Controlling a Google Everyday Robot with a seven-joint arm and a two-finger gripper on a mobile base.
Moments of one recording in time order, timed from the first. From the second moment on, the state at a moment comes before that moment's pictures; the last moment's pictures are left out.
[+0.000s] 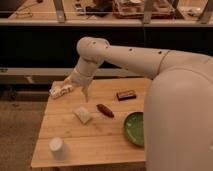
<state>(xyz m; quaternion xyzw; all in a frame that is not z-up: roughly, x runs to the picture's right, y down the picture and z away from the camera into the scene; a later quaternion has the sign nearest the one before) -0.149 0.001 0.700 -0.18 -0.40 -0.45 0.77</state>
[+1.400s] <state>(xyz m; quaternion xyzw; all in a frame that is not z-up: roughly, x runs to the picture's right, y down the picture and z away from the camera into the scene) 0.094 0.029 0.807 -0.27 -0.25 -0.25 0.90</state>
